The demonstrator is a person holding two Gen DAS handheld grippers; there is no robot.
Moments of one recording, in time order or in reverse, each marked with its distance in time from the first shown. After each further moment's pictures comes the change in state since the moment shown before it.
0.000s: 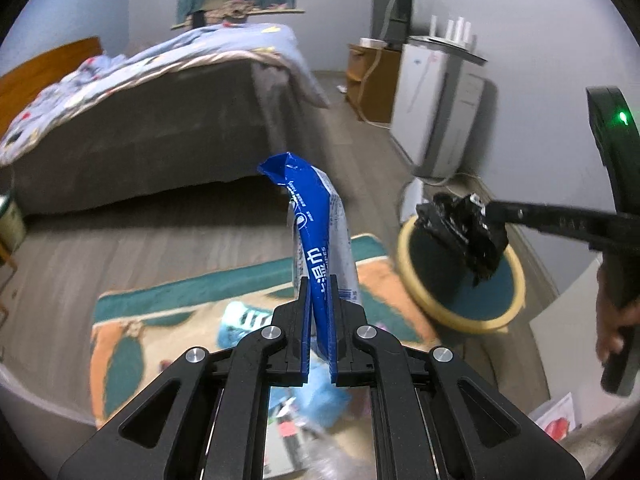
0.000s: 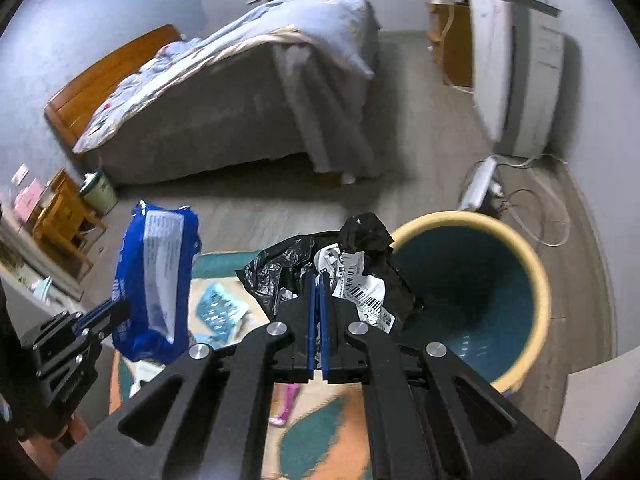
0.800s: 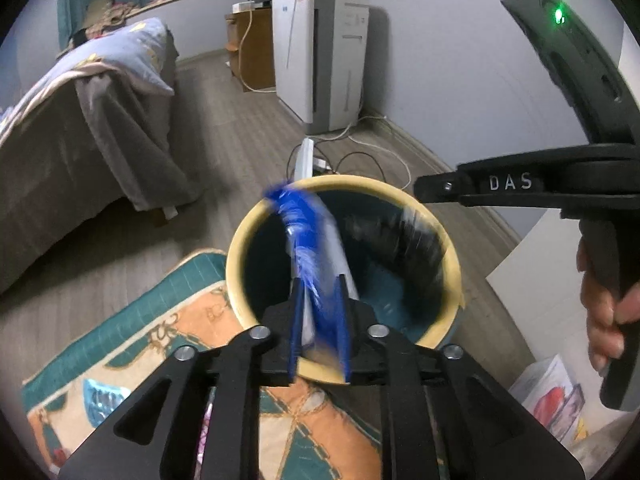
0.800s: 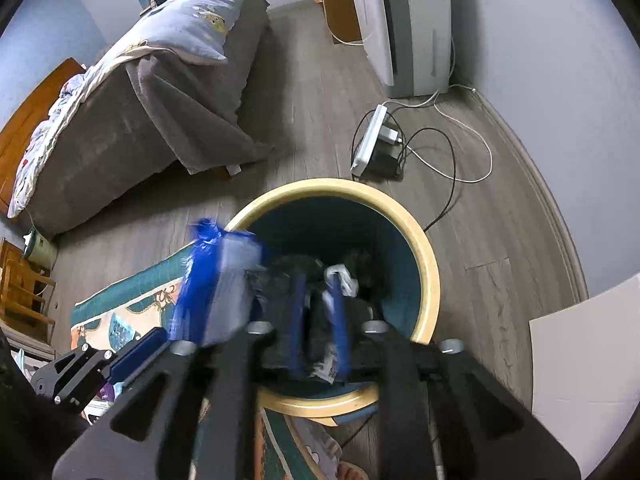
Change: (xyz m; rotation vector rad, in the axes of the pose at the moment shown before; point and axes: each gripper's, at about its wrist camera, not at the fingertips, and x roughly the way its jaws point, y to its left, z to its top) left arm 0.119 -0.162 0.018 0.280 0.120 -0.217; right arm 0.024 -0.139 -0.011 0.252 0.089 -0.168
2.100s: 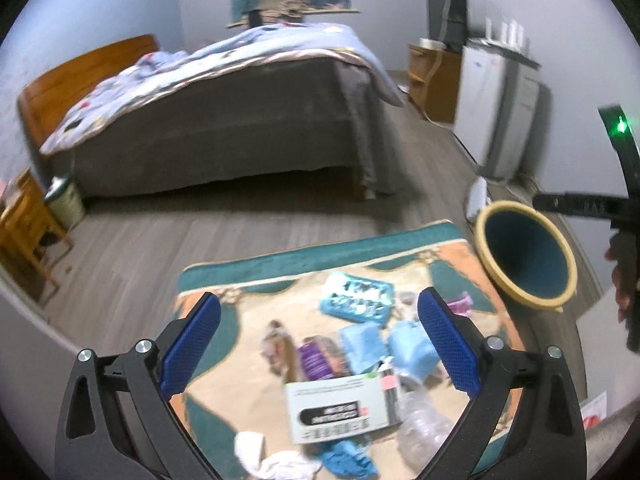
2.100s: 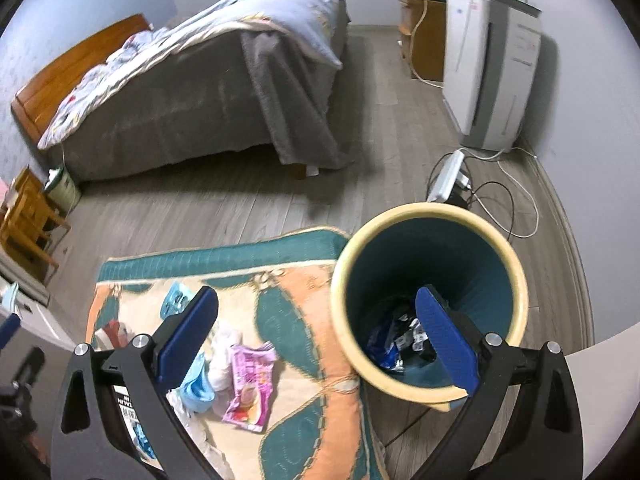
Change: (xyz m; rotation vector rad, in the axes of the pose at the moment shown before) left arm -0.211 0.176 -0.141 -0.376 -0.095 0.449; right arm -0.021 0.162 -0.043 -0.273 -0.051 0.051
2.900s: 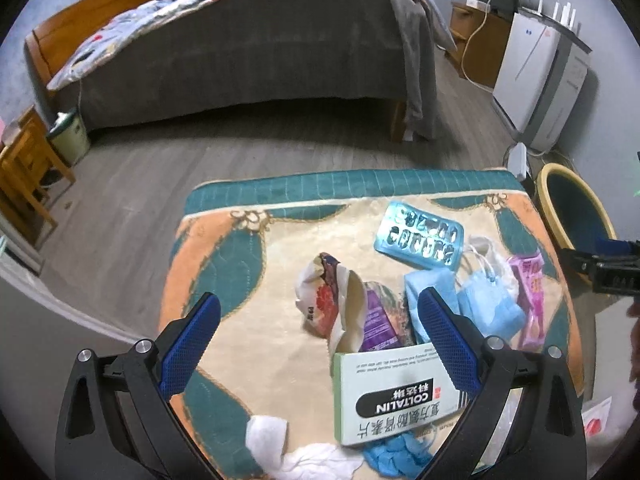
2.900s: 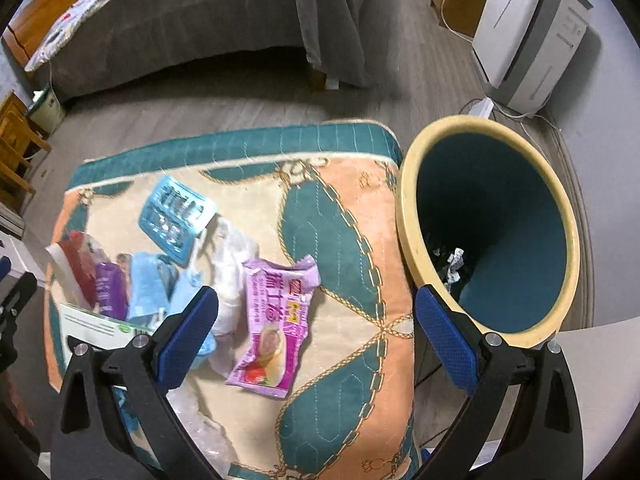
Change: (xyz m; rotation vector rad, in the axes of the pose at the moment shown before) left arm 0.085 0.044 -0.047 -0.079 0.220 0.026; right arm 0.082 0.056 -0.066 -0.114 0.236 -0.089
